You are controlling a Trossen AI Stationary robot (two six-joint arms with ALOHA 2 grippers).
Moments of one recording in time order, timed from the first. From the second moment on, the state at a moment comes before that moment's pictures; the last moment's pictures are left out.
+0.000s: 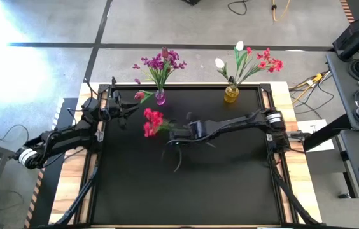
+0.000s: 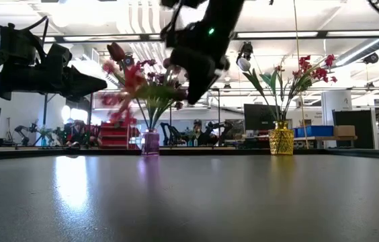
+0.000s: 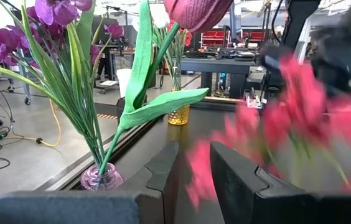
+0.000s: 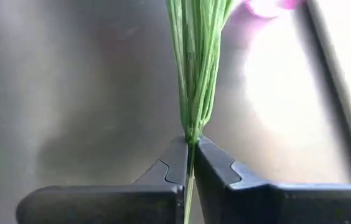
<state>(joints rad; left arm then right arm) 1.00 0.85 0.02 0.87 0.72 -0.01 0.07 2.03 1.70 -0.87 0.47 0.24</state>
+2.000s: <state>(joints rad) 1.00 0.85 0.02 0.87 0.72 0.00 -0.51 1.24 0.31 1.37 0.65 -0.55</state>
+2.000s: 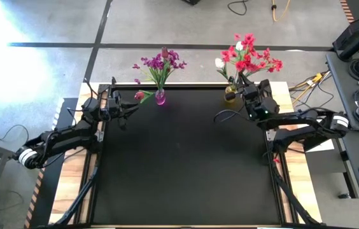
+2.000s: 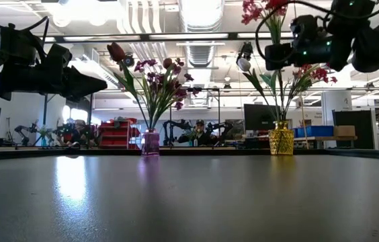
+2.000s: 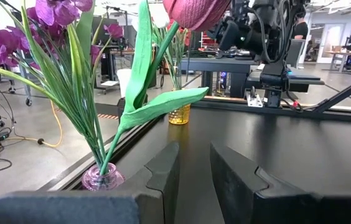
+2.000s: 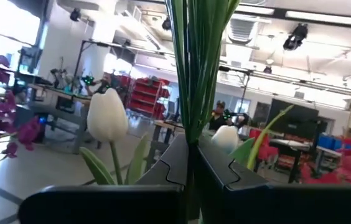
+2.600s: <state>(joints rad) 1.00 0.85 0.02 0.87 0.72 0.00 -0.59 1.51 0.33 1.57 0.61 -0.52</state>
